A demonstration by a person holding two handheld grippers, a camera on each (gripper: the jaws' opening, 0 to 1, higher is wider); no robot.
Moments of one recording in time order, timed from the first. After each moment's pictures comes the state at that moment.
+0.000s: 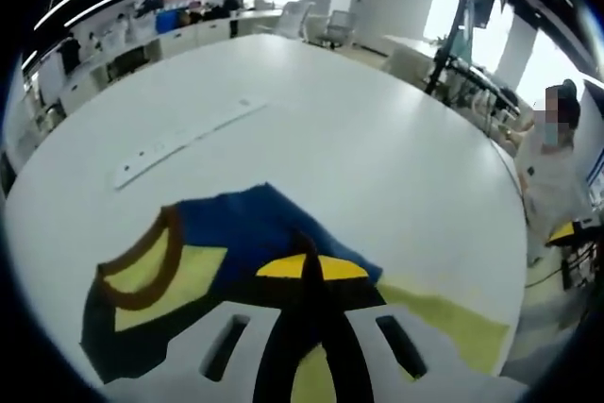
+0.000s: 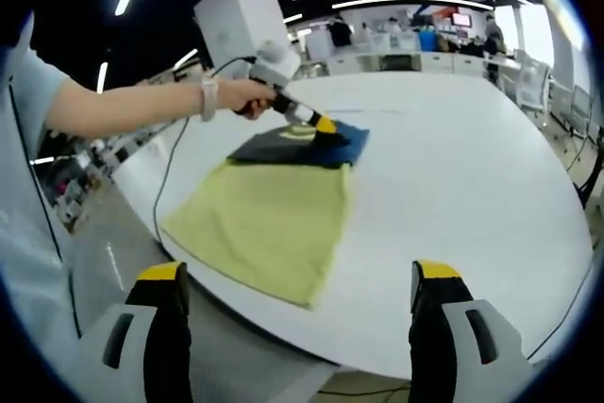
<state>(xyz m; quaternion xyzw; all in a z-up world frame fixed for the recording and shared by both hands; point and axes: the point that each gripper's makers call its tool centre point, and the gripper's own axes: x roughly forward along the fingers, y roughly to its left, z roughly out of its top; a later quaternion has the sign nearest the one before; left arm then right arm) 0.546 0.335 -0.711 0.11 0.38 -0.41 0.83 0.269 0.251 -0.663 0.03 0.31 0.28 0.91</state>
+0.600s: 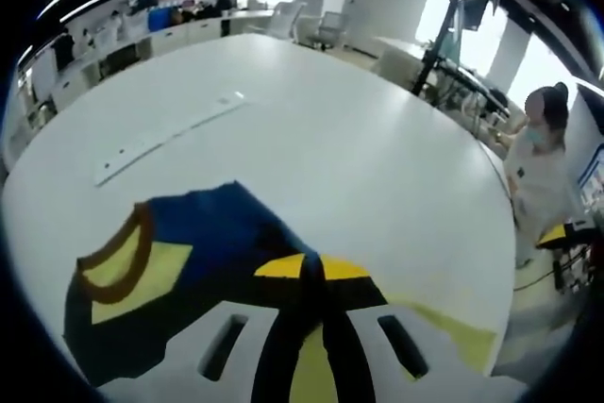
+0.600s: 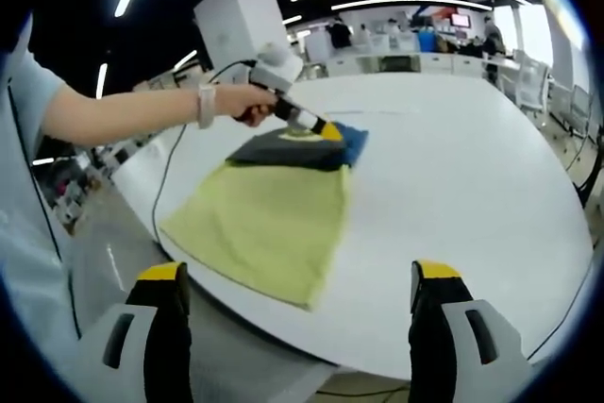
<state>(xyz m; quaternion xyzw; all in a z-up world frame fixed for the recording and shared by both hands) 0.525 0.312 -0.713 0.09 0.38 -0.43 0.82 0.269 0.249 -0.663 0.03 0.31 0.28 0.91</state>
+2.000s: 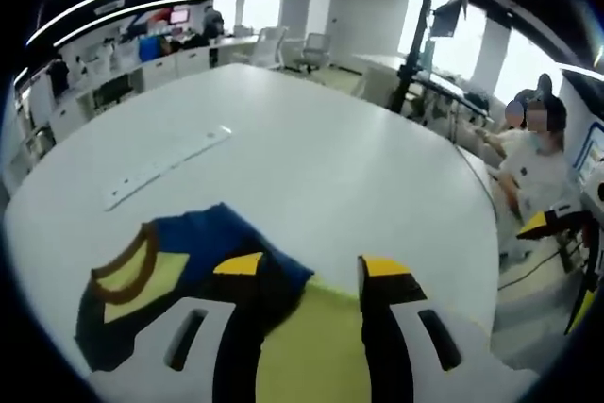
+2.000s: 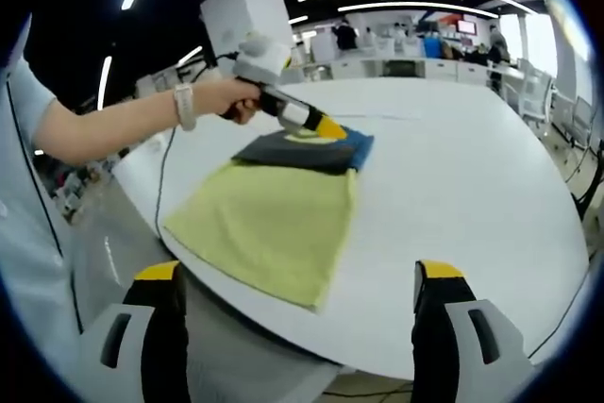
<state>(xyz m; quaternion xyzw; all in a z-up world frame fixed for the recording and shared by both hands) 0.491 0.318 -0.670 0.10 0.32 -0.45 0.83 0.265 0.262 -0.655 0.01 0.31 0.29 0.91</state>
